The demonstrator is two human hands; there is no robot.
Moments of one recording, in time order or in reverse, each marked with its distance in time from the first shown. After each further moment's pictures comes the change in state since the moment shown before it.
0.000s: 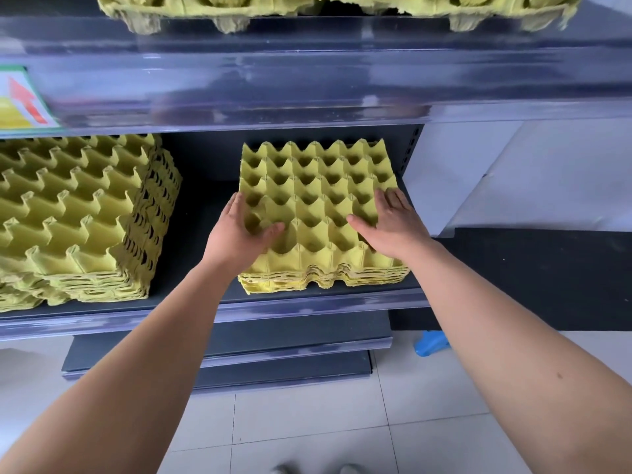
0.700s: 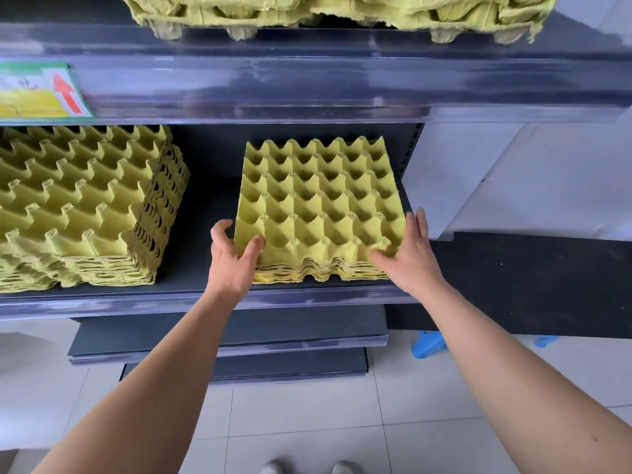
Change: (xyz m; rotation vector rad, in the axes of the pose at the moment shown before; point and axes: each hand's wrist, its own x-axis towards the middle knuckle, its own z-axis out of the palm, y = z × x) left_hand -0.059 -0.013 0.016 -0.409 0.061 -0.249; right_hand -0.063 0.023 0.020 0.360 0.140 0.048
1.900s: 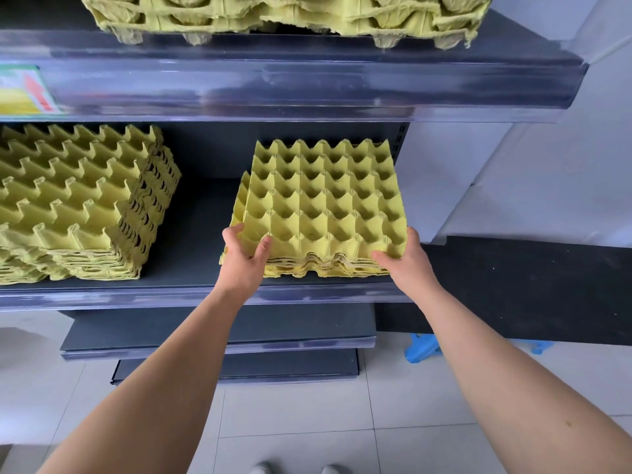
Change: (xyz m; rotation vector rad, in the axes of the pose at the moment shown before) left_hand -0.021 0.016 0.043 -0.011 -0.037 0.004; right_hand -0.009 0.035 -0.017 0.501 -0.053 0.174
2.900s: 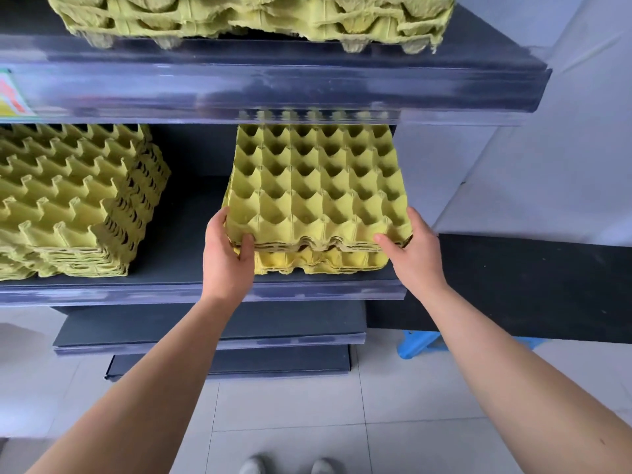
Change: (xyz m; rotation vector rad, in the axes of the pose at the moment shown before) left_hand -0.019 0.019 0.003 0.069 0.249 0.283; right_hand -0.003 -0.002 -0.030 -0.085 0.188 -0.215
